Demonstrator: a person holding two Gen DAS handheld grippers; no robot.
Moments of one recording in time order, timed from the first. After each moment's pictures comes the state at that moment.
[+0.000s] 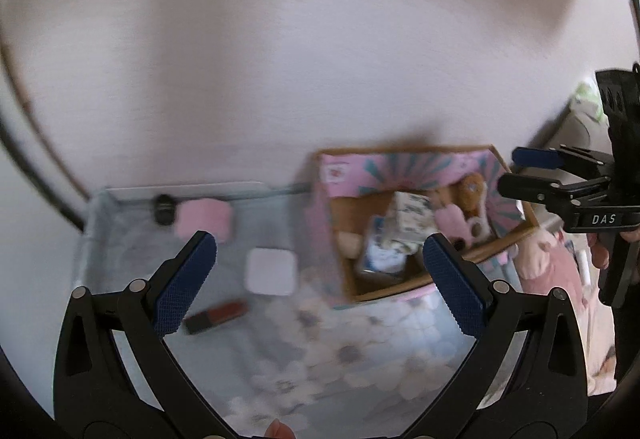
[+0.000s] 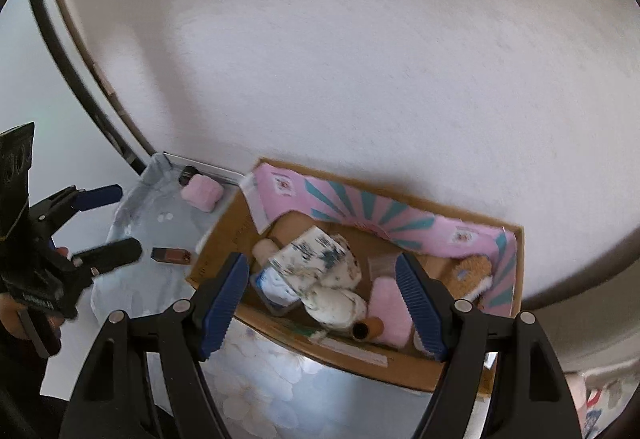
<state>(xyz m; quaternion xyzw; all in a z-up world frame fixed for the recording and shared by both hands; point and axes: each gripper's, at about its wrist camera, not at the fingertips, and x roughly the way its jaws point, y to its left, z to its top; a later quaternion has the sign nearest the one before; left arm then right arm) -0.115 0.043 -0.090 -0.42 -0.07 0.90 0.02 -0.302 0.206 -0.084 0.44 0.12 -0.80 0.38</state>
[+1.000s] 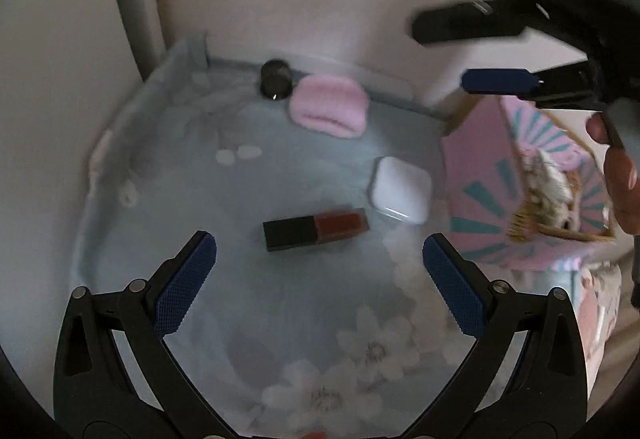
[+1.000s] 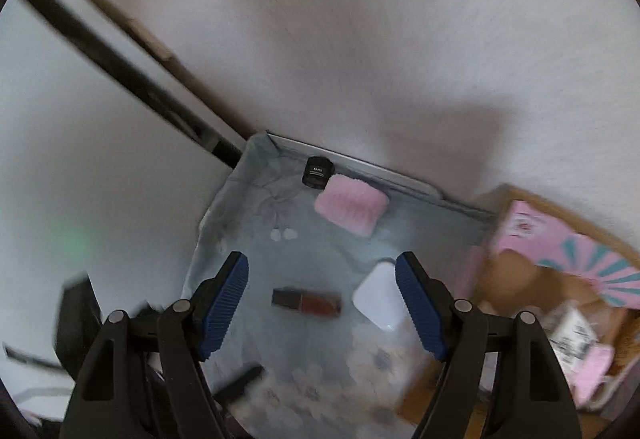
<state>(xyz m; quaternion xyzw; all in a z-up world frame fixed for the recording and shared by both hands) -0.066 -0.057 -0.214 -0.48 -0.17 0.85 -0.12 -0.286 -0.011 -0.146 0.55 0.08 -0.68 0.48</state>
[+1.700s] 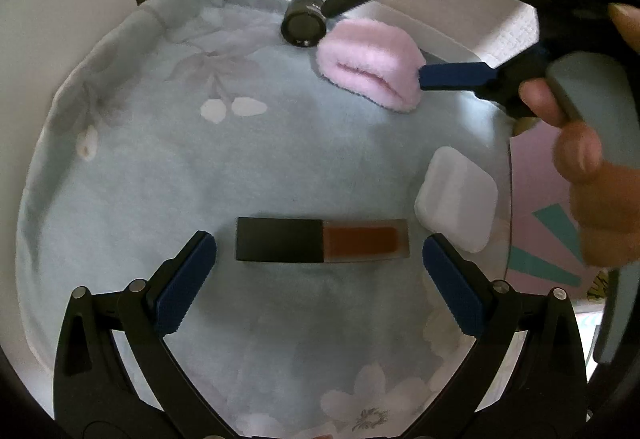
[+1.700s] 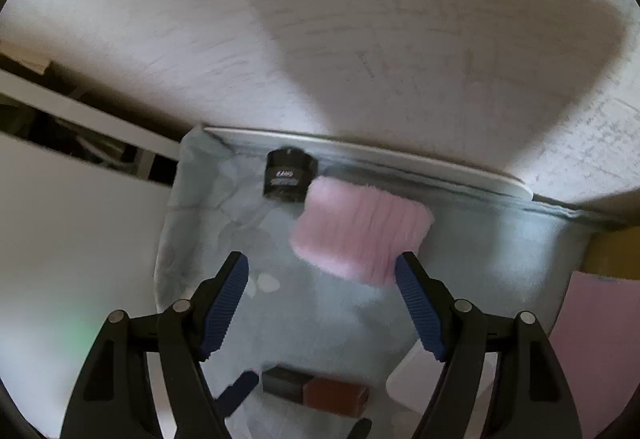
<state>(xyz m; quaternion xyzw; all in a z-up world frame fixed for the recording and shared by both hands) -0.095 -0.046 -0.277 -0.50 -0.22 0.81 -0.19 -0.310 -0.086 -0.247 0.62 0.04 -0.66 0.42</state>
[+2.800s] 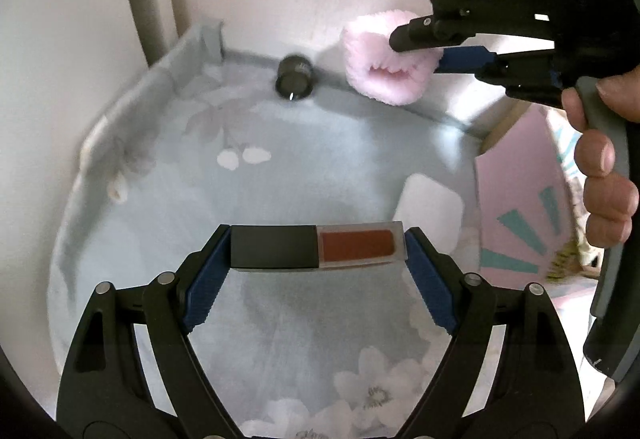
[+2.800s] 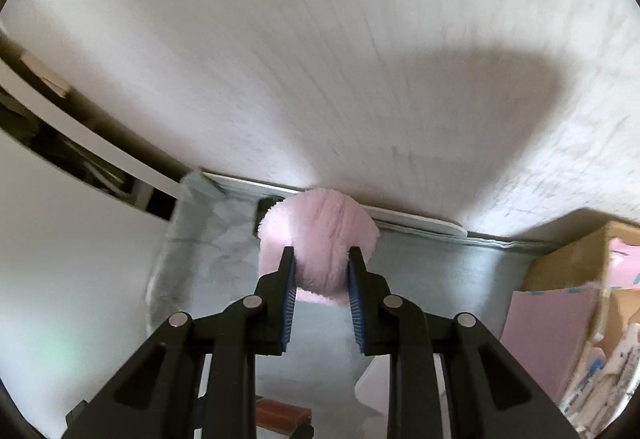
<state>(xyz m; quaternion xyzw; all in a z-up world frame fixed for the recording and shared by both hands) -0.091 -0.071 -0.227 -0.46 -0.18 0.85 -0.17 -0.319 -0.052 -0.195 0.55 0.03 -0.73 0.41</state>
